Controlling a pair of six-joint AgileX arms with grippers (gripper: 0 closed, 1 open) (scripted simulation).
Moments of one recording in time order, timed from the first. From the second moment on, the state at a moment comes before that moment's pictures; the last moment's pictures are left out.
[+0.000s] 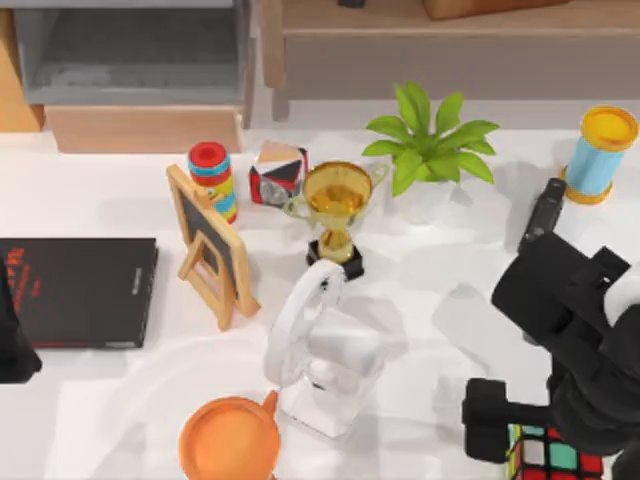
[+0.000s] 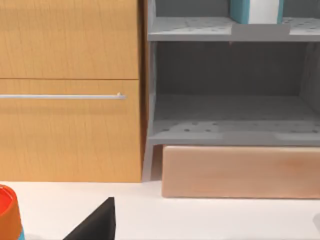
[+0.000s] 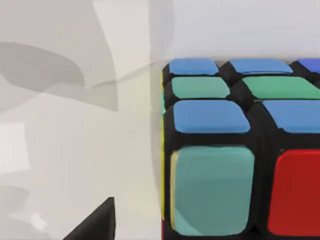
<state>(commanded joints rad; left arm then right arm) 0.00 0.00 0.00 0.00 0.00 0.00 0.72 1.47 0.78 -0.88 0.00 0.87</state>
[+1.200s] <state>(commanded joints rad) 0.00 0.00 0.00 0.00 0.00 0.00 0.72 1.47 0.78 -0.88 0.00 0.87</state>
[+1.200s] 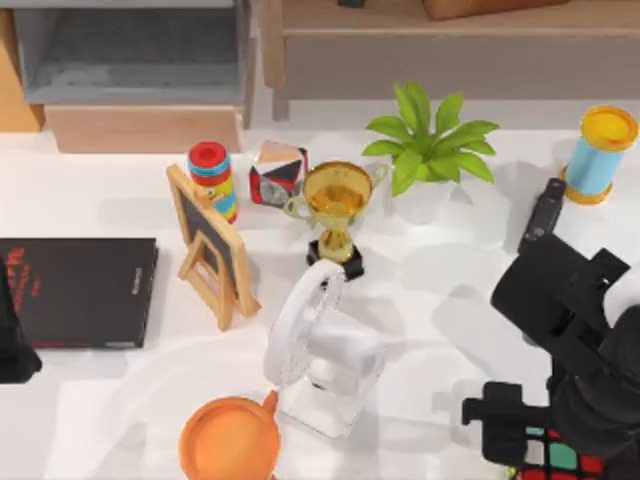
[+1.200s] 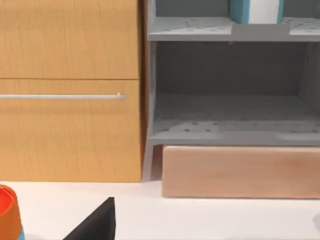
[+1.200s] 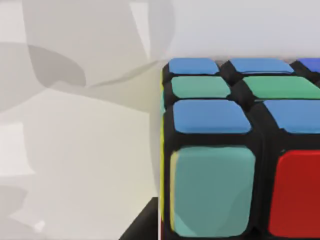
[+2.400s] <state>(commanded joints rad) 0.00 0.00 0.00 0.00 0.00 0.00 0.70 1.46 0.96 -0.91 0.07 0.77</state>
